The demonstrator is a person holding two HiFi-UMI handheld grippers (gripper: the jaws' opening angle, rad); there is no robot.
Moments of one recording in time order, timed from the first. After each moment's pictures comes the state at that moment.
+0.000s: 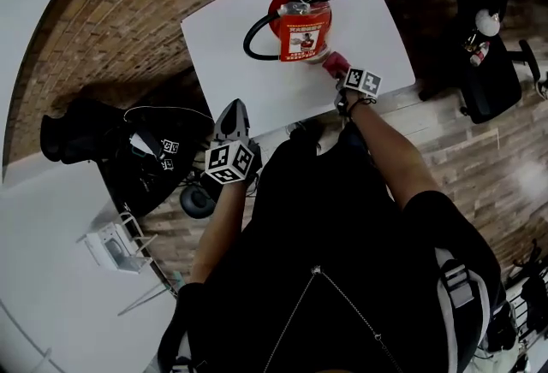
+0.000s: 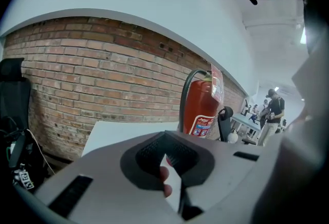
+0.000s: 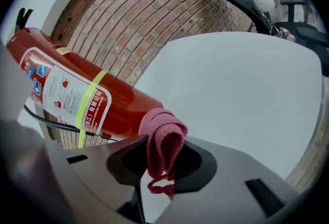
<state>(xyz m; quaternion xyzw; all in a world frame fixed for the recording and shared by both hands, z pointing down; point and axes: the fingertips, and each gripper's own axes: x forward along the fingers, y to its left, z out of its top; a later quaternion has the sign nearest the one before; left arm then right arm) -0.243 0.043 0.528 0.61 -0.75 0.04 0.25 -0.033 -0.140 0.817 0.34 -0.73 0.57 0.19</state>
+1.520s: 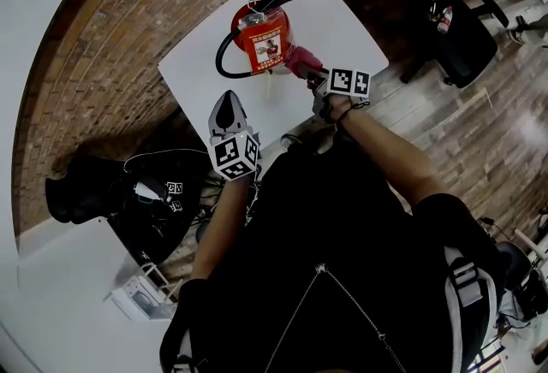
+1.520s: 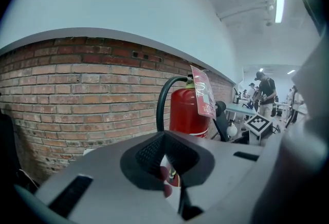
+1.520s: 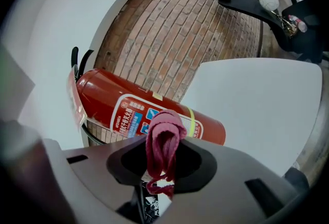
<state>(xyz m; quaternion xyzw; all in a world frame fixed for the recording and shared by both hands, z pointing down) -0.207 -0.031 0.487 0.66 -0.73 0.10 0.15 -0.049 -0.131 0.637 0.26 -0.77 0.58 0.02</state>
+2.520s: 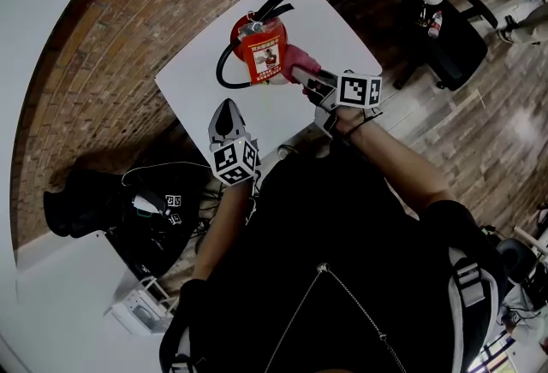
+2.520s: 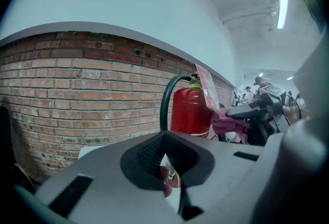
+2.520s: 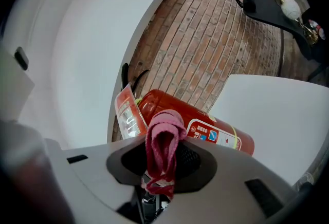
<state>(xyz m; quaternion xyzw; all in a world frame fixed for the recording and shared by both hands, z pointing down) -0.215 -0.035 0.492 0.66 -0.73 0.08 0.16 -0.049 -0.124 0.508 0.20 -0.82 0.54 -0.05</state>
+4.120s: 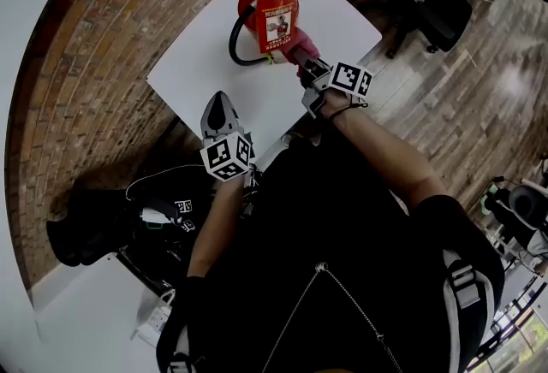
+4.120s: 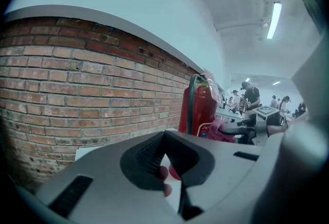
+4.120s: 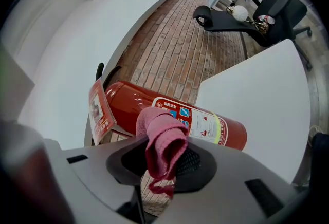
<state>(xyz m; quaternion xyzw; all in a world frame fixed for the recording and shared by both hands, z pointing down) -0.278 -0.008 0.510 0.72 -0.68 0.07 0.16 -0.076 -0.105 0.581 0.35 -0.73 0.57 -0.16</state>
